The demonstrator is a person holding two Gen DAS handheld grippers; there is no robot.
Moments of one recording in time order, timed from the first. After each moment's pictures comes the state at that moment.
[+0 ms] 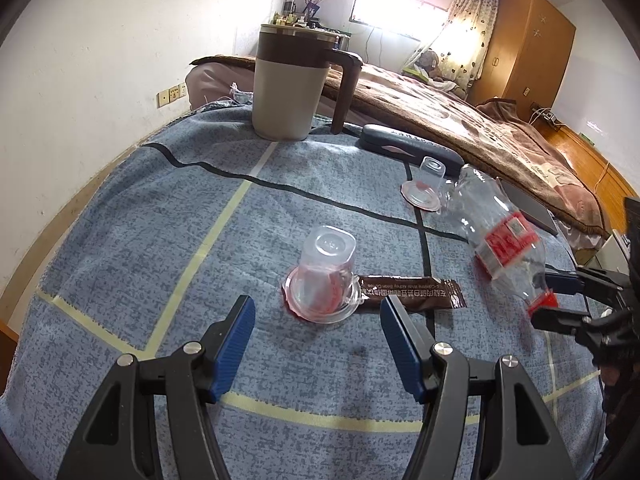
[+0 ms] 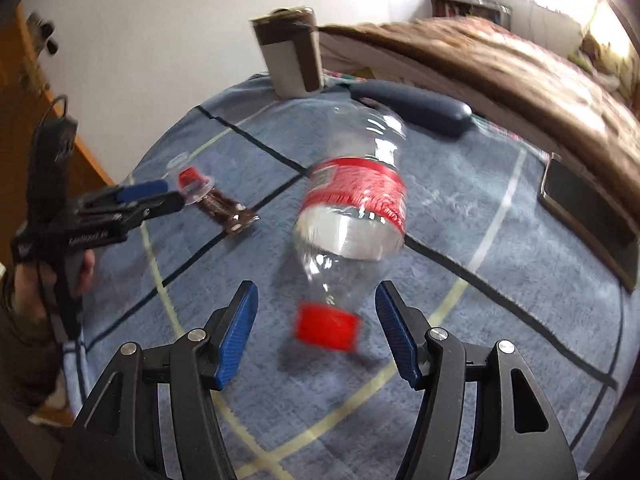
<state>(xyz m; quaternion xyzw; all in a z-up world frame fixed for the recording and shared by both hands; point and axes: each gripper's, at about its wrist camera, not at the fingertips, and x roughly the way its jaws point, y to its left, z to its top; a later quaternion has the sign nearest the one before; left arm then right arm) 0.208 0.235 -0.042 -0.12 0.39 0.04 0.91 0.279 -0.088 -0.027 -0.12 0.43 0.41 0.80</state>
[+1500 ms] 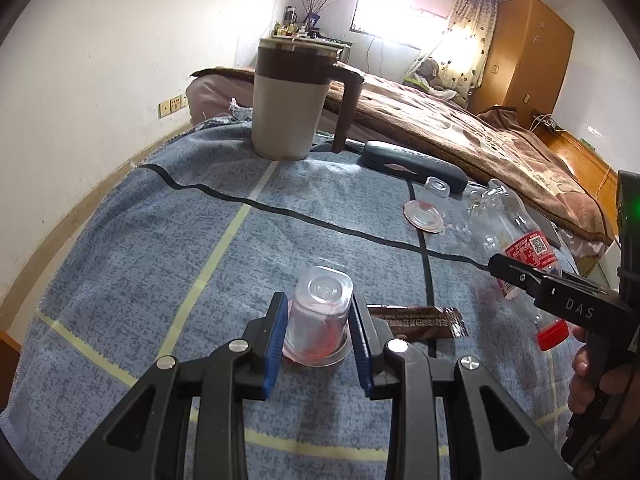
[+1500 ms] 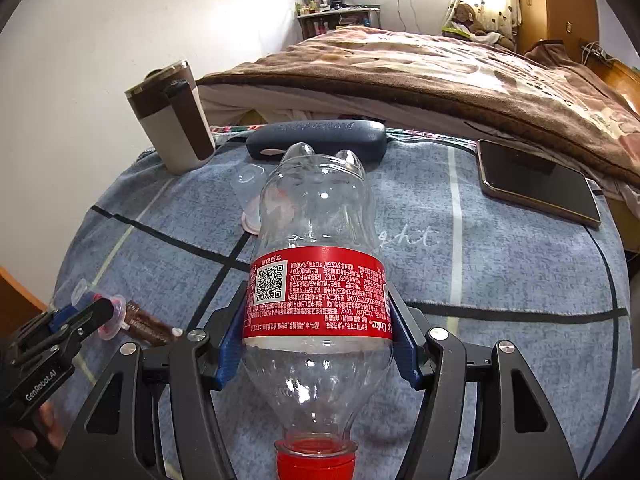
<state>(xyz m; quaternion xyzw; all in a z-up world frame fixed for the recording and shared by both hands) 0.217 0.235 -0.037 -0.11 0.37 0.05 0.92 0.301 -0.069 -0.027 0.00 0.42 0.21 0.88</state>
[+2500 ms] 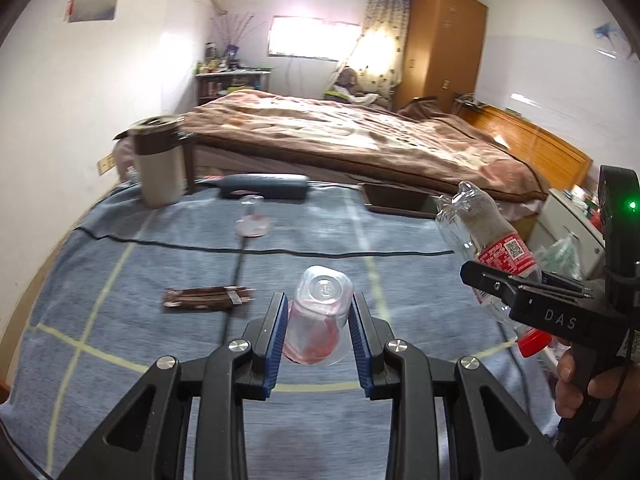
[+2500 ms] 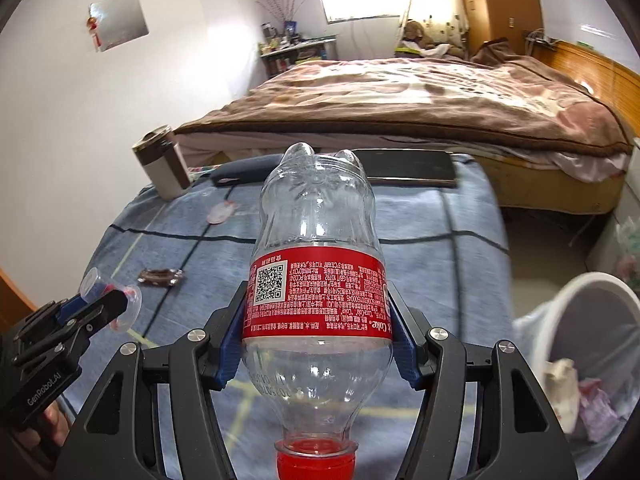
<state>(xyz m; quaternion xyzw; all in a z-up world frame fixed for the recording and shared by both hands) 0.159 0.092 0.029 -0.04 0.33 -0.06 0.94 0.217 -0.195 0.017 0.05 0.38 0.16 0.91</state>
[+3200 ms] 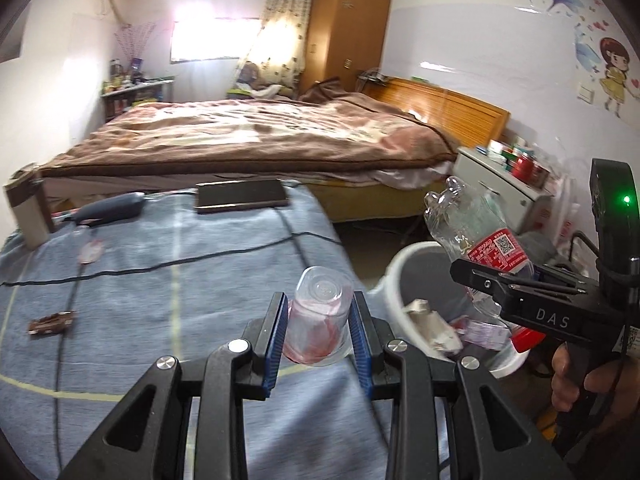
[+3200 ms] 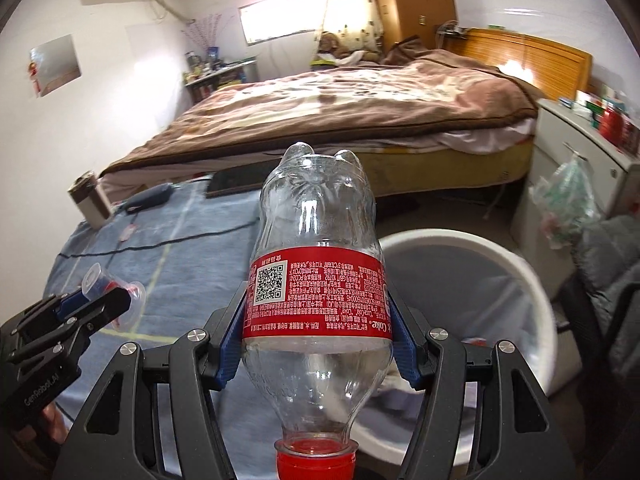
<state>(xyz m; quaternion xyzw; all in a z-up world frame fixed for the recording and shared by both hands) 0.153 -0.074 0.033 0.00 0.33 -0.21 0.92 0.176 -0.330 0.020 0.07 0.37 0.03 0.93</state>
